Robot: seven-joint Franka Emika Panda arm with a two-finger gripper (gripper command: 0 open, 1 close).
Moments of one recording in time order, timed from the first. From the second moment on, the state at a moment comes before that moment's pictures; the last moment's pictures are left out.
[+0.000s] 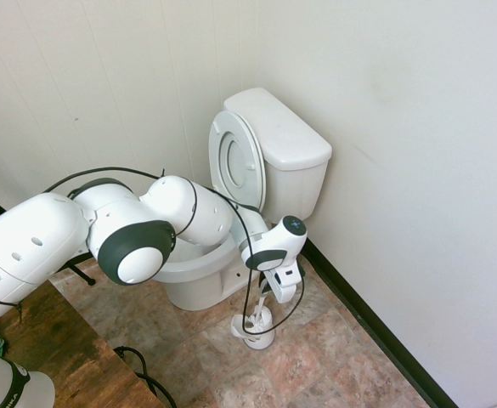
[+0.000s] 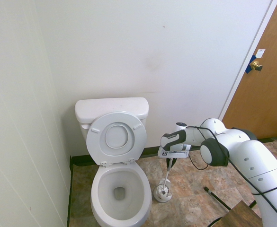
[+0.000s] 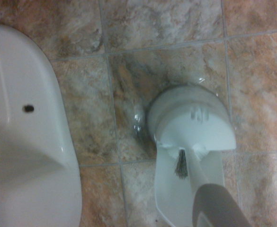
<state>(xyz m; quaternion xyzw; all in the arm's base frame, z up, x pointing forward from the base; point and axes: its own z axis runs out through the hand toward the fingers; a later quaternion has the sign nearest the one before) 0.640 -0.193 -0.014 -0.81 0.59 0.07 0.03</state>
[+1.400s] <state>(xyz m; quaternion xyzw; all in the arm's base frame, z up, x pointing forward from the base) 0.531 -0.094 0.363 -0.85 0.52 -0.05 0.01</state>
